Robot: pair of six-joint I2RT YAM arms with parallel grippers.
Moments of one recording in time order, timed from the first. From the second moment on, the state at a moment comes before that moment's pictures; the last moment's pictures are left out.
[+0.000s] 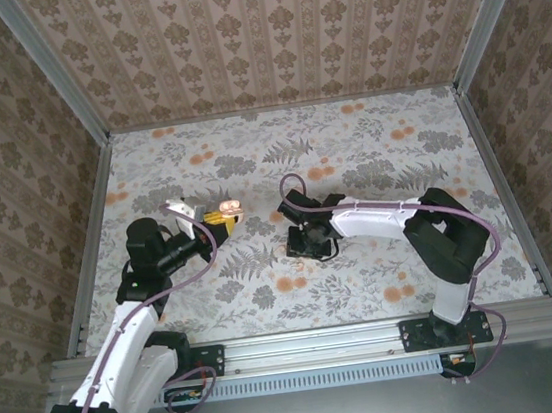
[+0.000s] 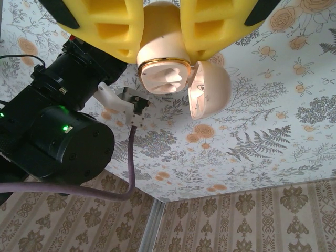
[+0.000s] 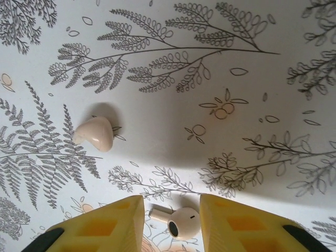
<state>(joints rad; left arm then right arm) -0.24 0.77 0.44 0.06 0.76 -0.09 0.80 1.79 1.11 -0.57 -0.12 0.99</state>
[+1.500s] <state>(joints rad) -0.24 0.76 0.44 0.07 0.76 -0.09 0.85 1.77 1.02 -0.49 -0.13 1.19</state>
